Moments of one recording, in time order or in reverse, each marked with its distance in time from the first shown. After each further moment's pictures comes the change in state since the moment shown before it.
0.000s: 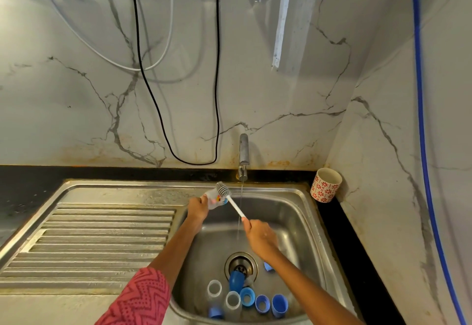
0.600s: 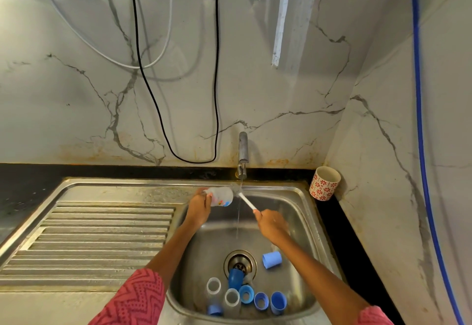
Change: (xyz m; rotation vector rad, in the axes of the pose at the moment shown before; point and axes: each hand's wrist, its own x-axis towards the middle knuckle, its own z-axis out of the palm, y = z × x) left_hand -0.025 0.004 -0.008 0.420 0.029 0.489; right_hand 0.022 0.018 -0.028 -0.086 -0.060 0.040
